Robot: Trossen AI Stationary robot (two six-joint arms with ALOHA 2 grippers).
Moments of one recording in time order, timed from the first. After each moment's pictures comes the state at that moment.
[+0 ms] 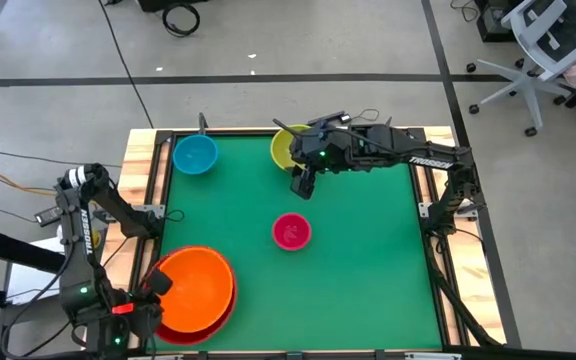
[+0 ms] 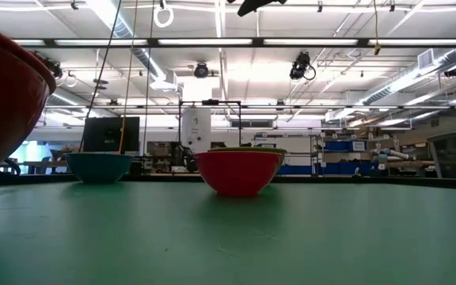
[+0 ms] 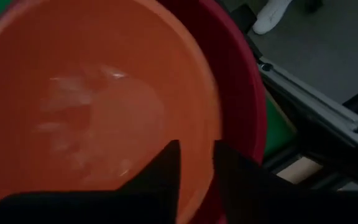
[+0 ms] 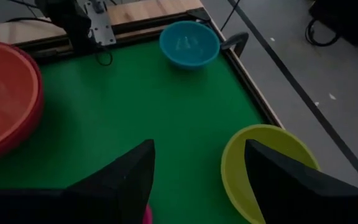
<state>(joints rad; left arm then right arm) -1.28 1.43 1.31 -1.19 -0.25 -0.64 -0.05 1.78 2.07 -1.05 0.29 0.18</state>
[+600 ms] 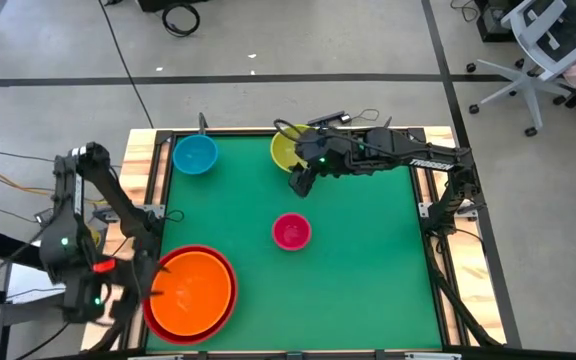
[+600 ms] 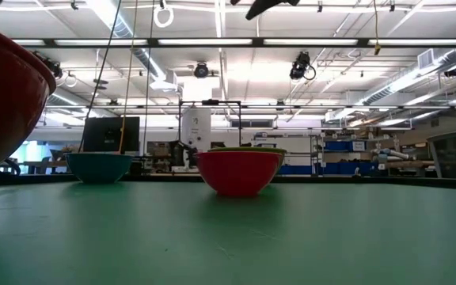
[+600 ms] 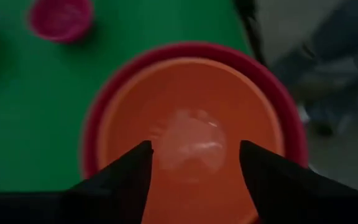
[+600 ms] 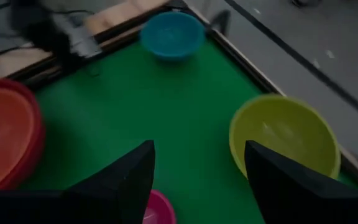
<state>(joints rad) -1.28 1.19 1.31 -1.35 -0.58 -1.04 -0.03 1.78 2.07 -1.12 0.36 0.48</state>
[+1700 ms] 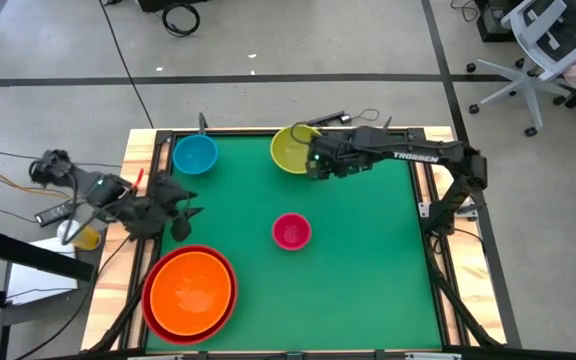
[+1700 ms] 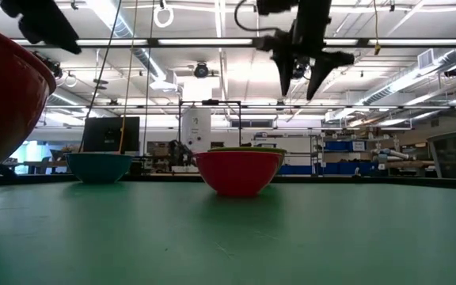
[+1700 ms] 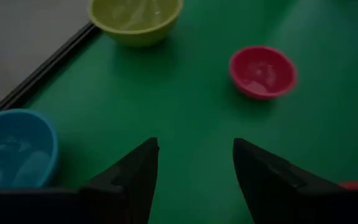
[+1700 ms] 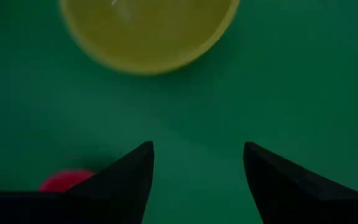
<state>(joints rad) -0.48 0.72 0.89 -1.09 -0.68 -0.75 -0.24 1.71 1.61 -1.22 0.23 1.10</state>
